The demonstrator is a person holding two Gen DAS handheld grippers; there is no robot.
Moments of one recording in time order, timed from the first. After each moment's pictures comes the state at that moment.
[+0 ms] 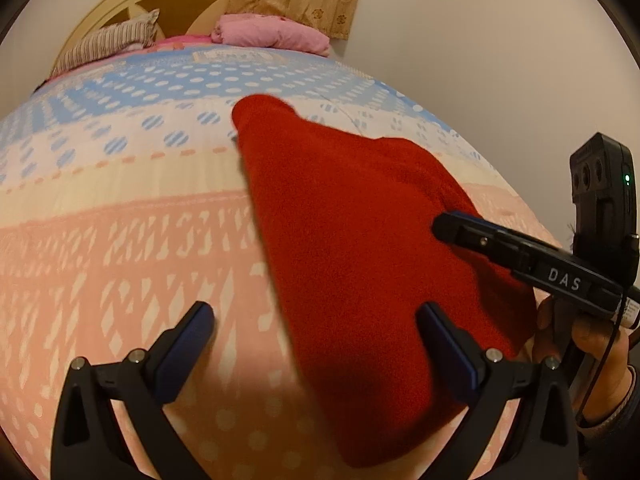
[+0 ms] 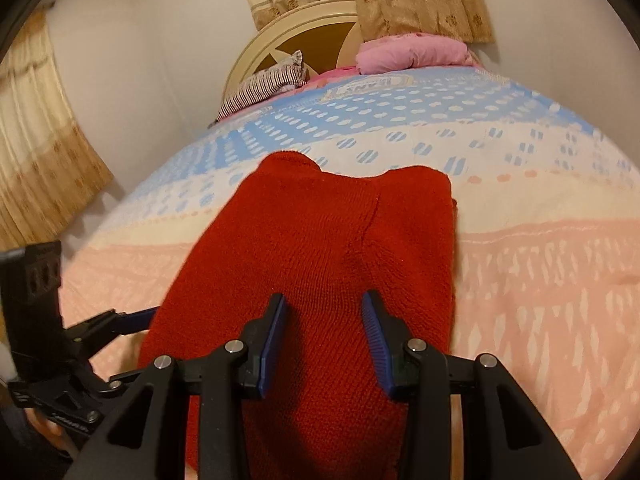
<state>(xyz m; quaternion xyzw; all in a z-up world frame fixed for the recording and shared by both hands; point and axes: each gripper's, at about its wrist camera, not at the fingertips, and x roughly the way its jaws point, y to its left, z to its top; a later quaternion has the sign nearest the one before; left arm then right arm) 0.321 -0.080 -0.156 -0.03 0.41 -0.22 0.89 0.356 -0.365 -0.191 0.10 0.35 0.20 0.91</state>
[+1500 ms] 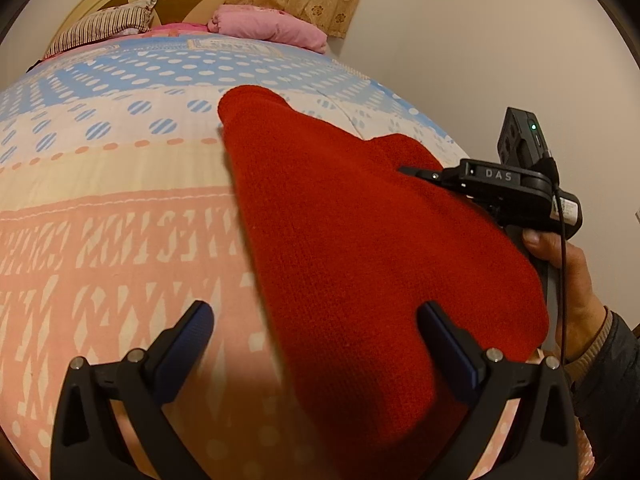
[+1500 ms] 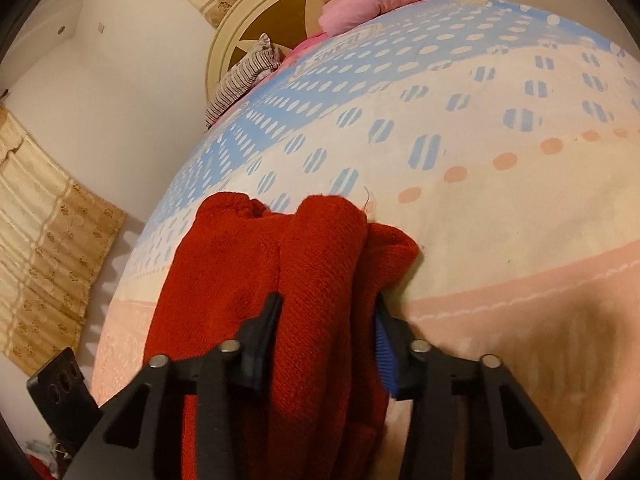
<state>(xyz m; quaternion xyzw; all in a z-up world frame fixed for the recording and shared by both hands) 0.336 -0.073 -0.169 -0.07 0.42 -0.24 0.87 0.466 -0.416 -0.216 0.22 0.42 0.23 0.85</state>
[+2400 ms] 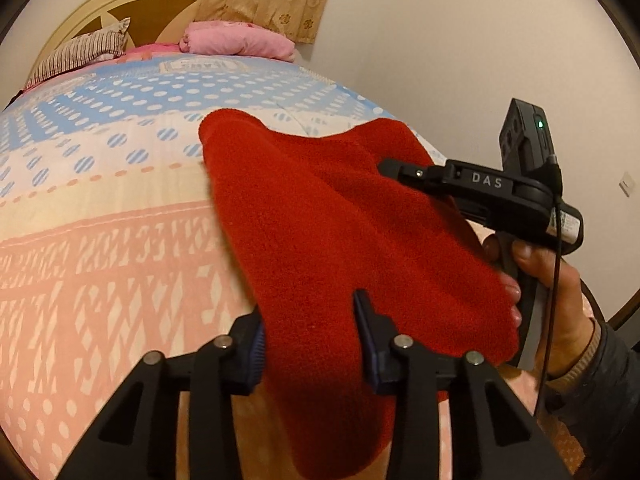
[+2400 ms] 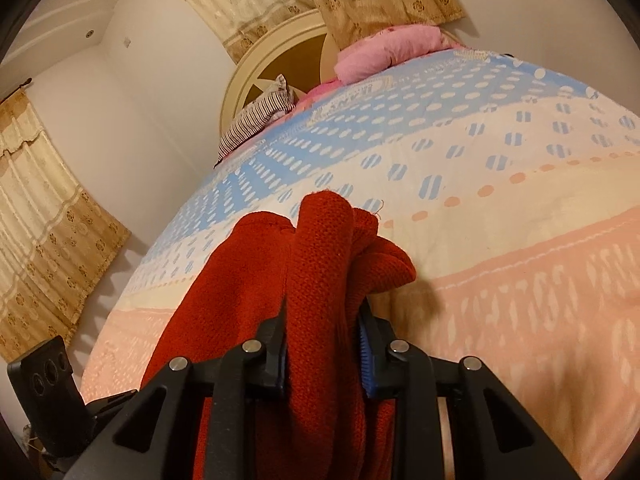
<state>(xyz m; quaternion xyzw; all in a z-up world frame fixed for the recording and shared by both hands) 0.296 -0.091 -0.135 -0.04 0.40 -0.27 0.88 0.394 -0.415 -0.177 0.20 0.33 0.21 0.90</state>
